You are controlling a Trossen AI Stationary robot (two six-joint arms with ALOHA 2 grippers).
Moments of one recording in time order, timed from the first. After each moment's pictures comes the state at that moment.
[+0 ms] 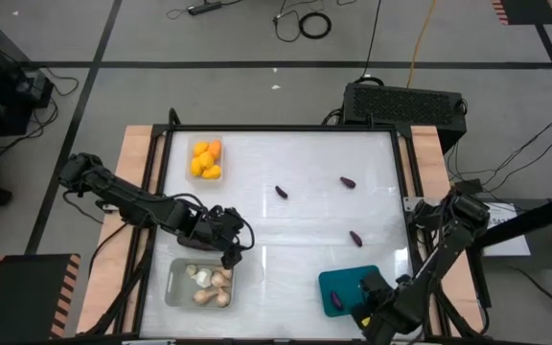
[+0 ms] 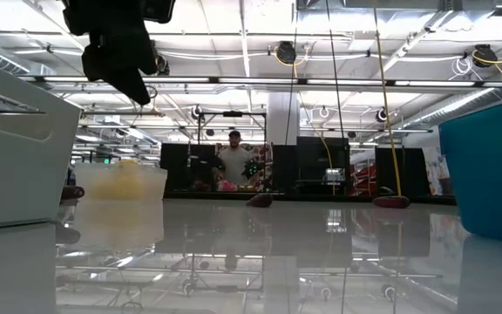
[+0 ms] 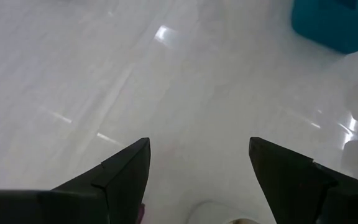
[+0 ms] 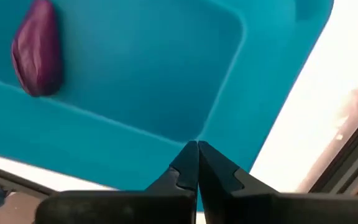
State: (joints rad) left arm -0.37 1.40 1.01 -0.59 -0.20 -0.81; right arm 0.95 1.83 1.36 -1.17 -0.01 2.04
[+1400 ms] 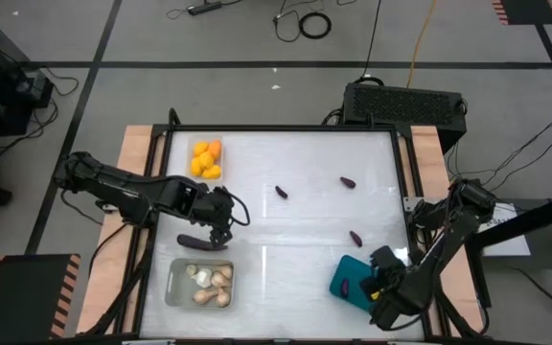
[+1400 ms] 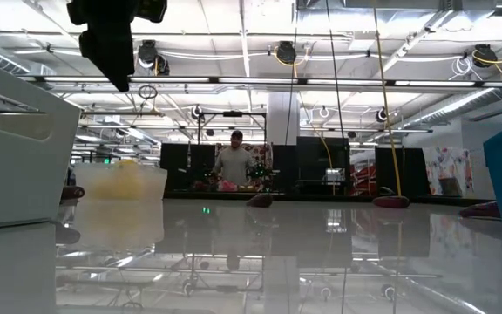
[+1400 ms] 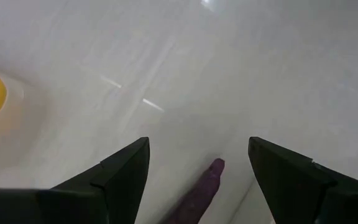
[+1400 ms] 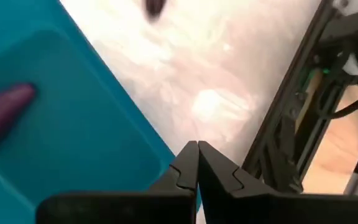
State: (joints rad) left arm -0.24 1.35 1.16 -1.03 -0.18 -0.73; right arm 0.91 1.72 1.29 -1.48 0.05 2.00
